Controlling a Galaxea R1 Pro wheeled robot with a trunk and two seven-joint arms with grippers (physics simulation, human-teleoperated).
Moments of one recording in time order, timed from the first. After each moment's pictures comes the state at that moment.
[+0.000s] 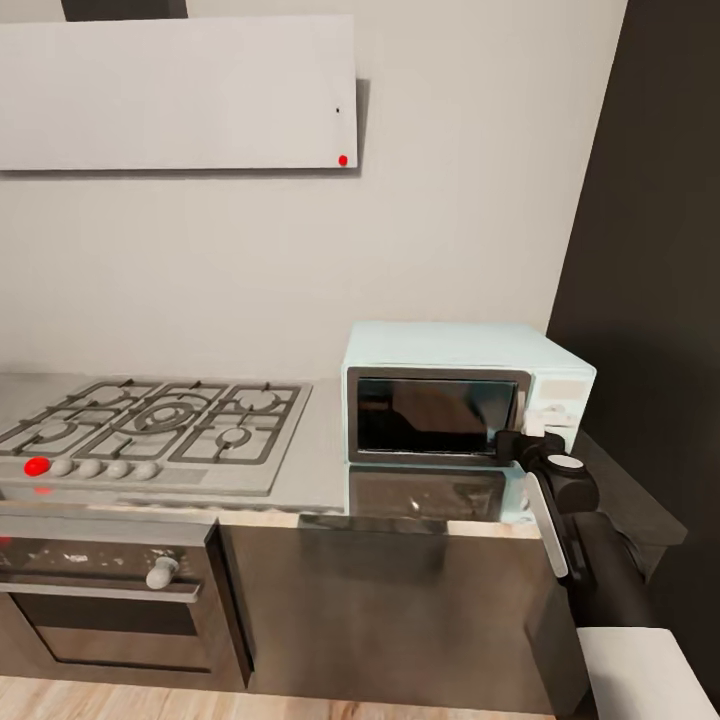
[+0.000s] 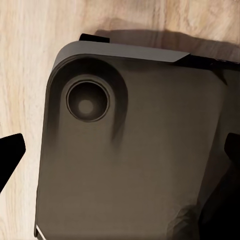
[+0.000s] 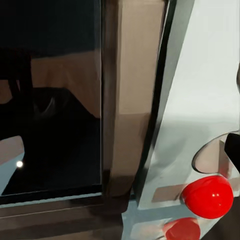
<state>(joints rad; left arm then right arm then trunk) 0.00 -0.03 0.01 -0.09 0.16 -0.05 0.01 -0.61 -0.05 -0.03 -1.43 -0.01 0.71 -0.18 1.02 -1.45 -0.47</state>
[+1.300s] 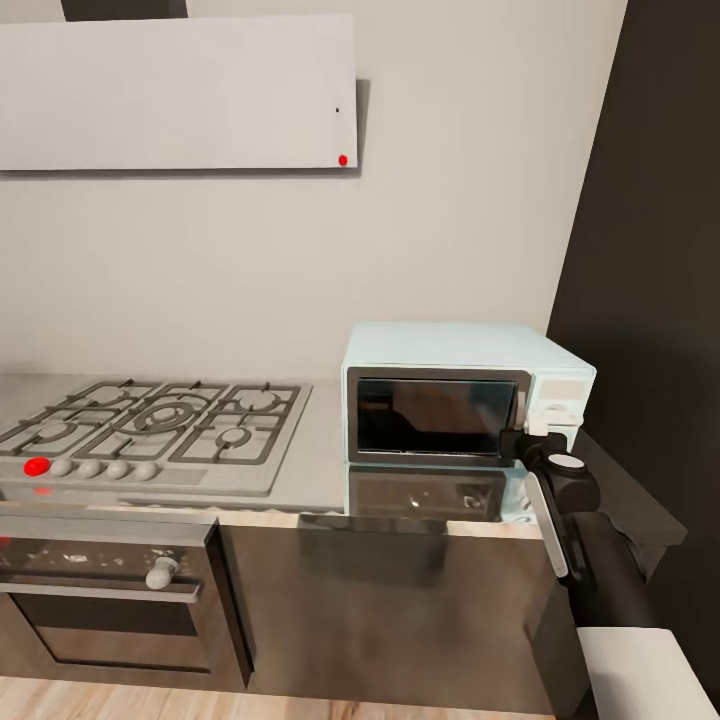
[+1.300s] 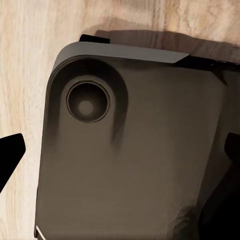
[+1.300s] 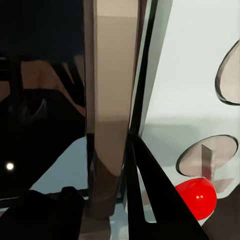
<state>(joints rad) 0.00 -0.03 0.01 -0.09 0.16 -0.05 0.01 -0.61 -0.05 -0.03 -1.44 0.01 0.71 -0.19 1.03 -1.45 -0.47</state>
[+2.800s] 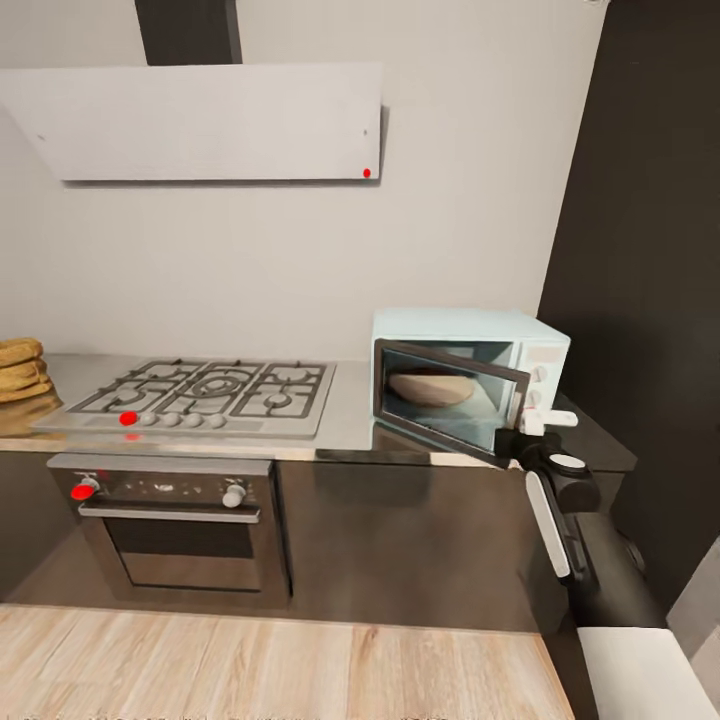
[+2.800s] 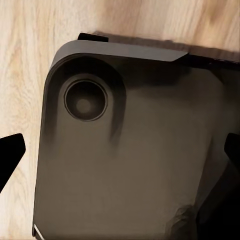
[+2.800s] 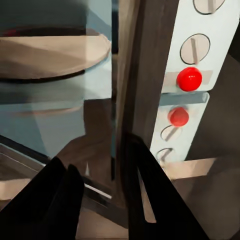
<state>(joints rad) 0.00 -0.04 0.01 -0.09 0.16 -0.05 0.01 -0.61 -0.05 -0.03 -1.44 -0.05 0.70 -0.17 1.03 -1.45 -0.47</state>
